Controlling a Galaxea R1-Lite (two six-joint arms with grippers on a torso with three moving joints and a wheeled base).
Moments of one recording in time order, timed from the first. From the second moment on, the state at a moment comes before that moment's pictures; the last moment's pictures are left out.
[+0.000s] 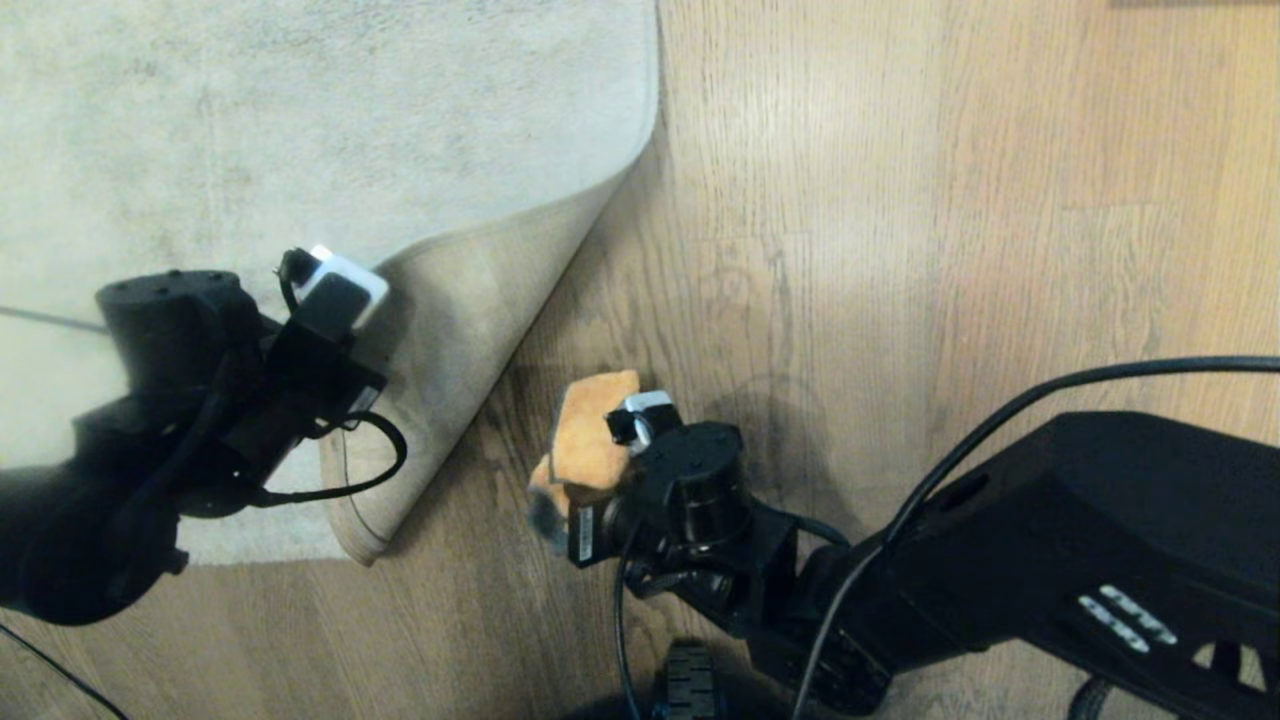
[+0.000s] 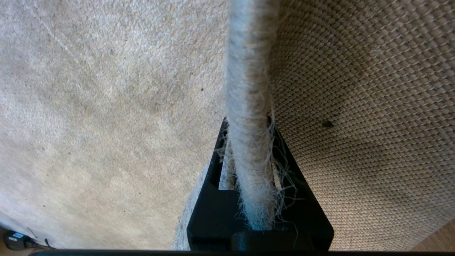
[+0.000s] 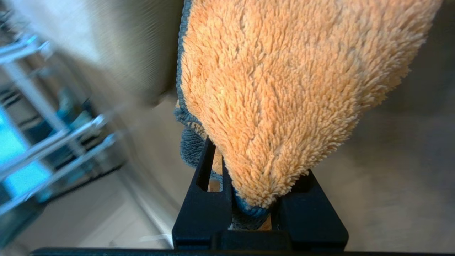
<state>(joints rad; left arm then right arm) -0.21 1.66 -0.67 -0.85 0.41 0.63 0.96 2.22 -1.12 -0.88 -0.17 0.32</state>
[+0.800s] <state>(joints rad) -0.22 1.66 -0.64 -0.85 0.46 0.63 1.04 2.42 -1.25 -0.94 -0.17 0.32</state>
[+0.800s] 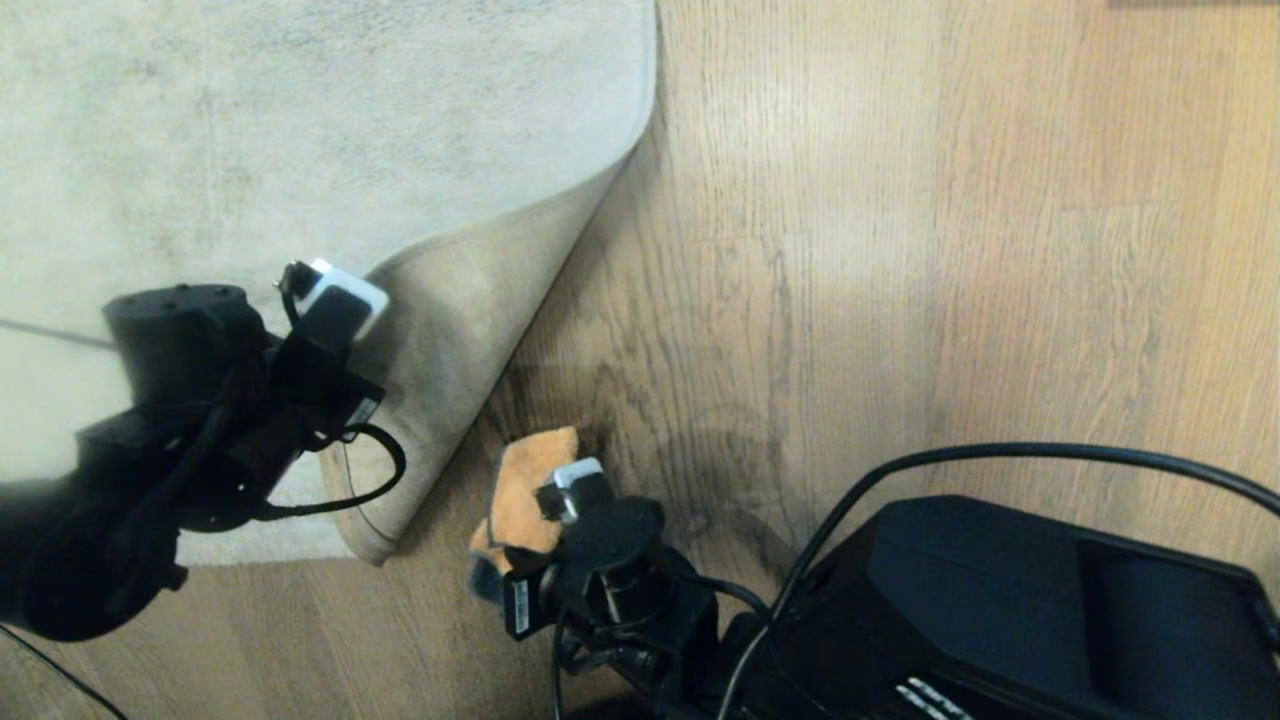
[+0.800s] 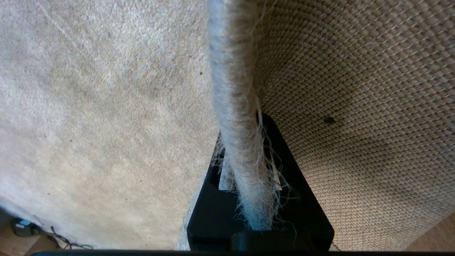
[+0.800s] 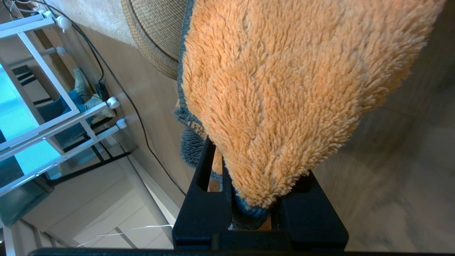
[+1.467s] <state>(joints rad) -0.29 1.67 -0.61 -0.86 0.51 0.62 0.85 2.43 -1.45 -0.83 -0.17 0.32</state>
